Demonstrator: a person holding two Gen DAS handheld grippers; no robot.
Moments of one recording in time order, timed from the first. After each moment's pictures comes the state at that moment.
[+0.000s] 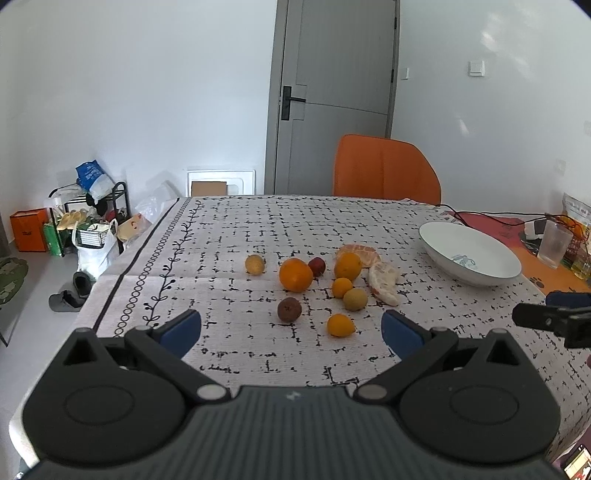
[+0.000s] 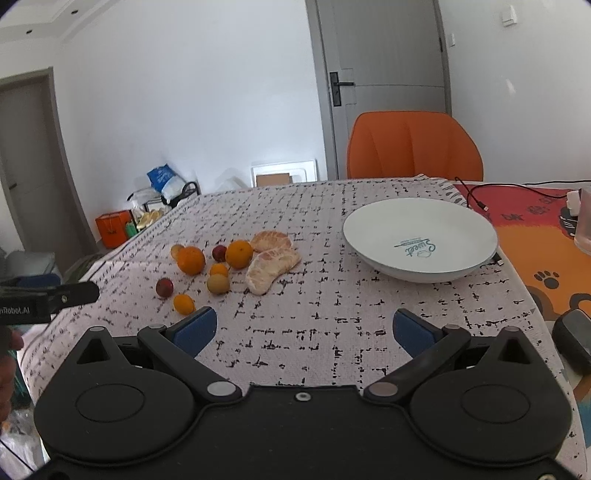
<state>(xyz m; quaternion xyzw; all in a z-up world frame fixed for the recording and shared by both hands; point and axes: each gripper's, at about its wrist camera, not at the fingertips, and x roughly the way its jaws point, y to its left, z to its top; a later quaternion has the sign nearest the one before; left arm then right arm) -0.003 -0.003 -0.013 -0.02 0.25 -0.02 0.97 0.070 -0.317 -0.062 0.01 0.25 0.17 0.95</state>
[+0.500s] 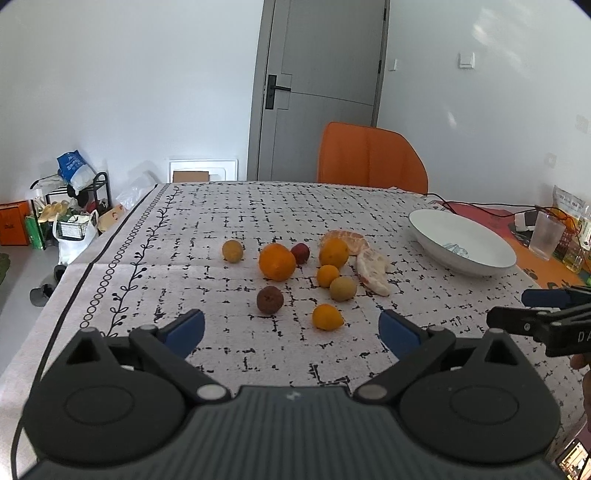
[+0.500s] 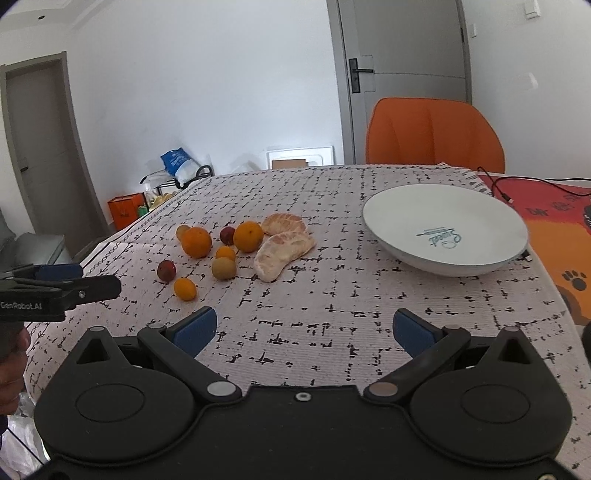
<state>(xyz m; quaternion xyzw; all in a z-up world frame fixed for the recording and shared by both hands) 0.017 -0.006 -0.034 -0.03 0.26 -0.04 0.96 0.091 -0.307 -0.080 -0.01 0.27 0.19 0.94</state>
